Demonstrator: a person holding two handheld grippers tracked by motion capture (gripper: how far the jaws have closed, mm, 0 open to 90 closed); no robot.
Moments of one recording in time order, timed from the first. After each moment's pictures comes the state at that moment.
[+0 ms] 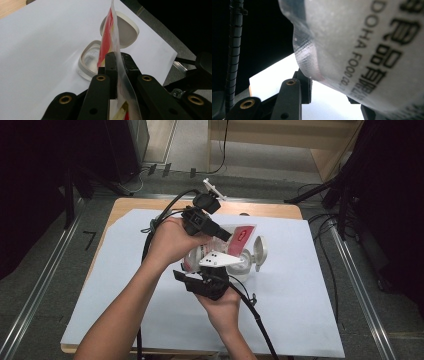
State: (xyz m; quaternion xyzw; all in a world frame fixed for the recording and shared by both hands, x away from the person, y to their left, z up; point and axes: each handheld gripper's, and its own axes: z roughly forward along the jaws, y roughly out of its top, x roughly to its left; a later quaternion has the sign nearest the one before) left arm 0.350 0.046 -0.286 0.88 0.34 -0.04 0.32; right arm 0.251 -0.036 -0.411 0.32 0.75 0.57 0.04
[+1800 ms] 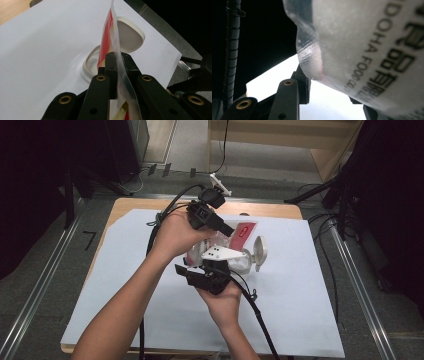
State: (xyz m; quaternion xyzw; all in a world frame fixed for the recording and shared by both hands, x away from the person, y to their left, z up) left arm 0.365 0.035 -0.284 0.88 0.35 -0.03 0.31; right arm 0.264 -0.039 -0.409 0.33 0.75 0.58 0.04
